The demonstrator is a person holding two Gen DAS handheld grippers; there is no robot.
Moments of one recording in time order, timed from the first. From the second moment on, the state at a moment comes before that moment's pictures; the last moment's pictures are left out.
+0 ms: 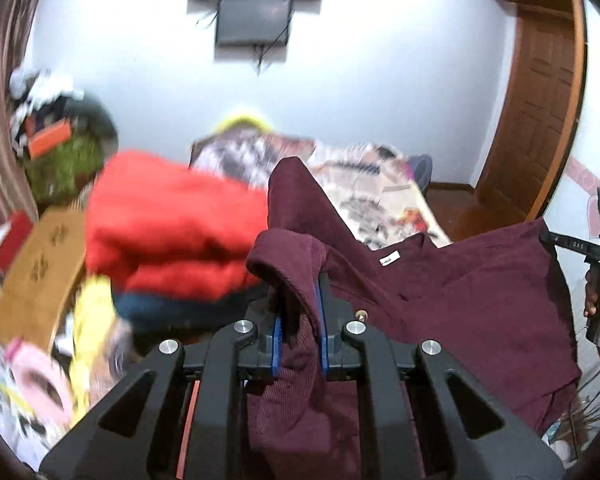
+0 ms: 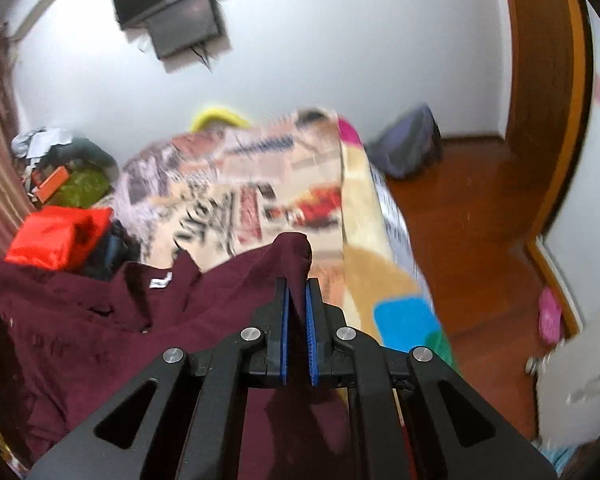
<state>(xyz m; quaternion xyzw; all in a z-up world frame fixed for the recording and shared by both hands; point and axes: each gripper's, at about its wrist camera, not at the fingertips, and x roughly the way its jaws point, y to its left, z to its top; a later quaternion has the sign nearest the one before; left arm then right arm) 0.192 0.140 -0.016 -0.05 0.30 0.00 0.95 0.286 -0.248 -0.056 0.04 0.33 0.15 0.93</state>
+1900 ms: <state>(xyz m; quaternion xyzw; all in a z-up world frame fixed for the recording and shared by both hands) 0.138 0.172 -0.180 -0.06 0.49 0.08 0.87 0.156 -0.261 -0.136 0.04 0.41 0.10 0.91</state>
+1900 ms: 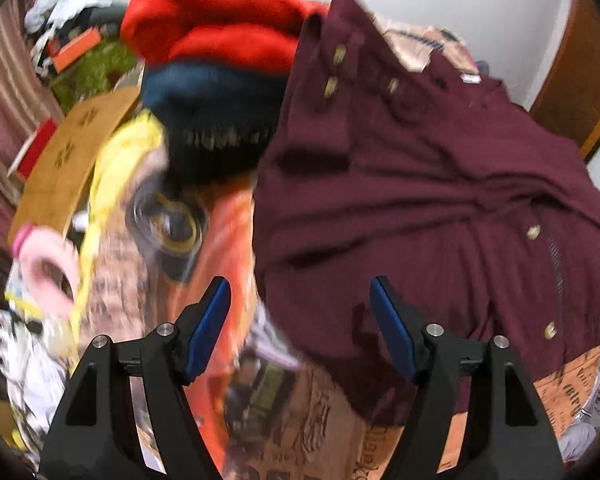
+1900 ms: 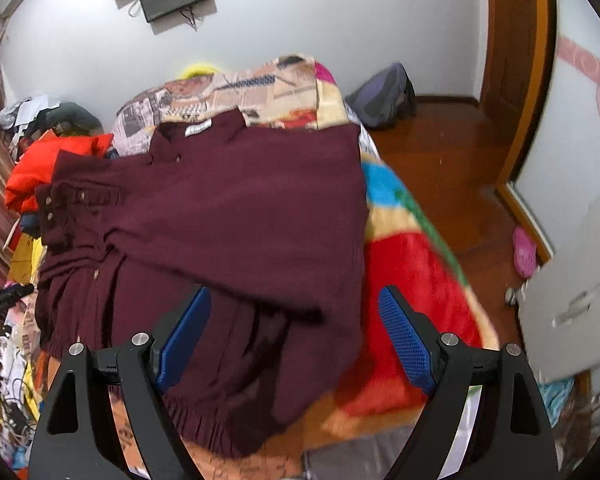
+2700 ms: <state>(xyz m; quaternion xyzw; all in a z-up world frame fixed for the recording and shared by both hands) 0.117 0.174 -0.237 -0.30 0.50 -0.03 0.81 0.135 -0.249 -0.178 0.17 0.46 0.15 0.86</state>
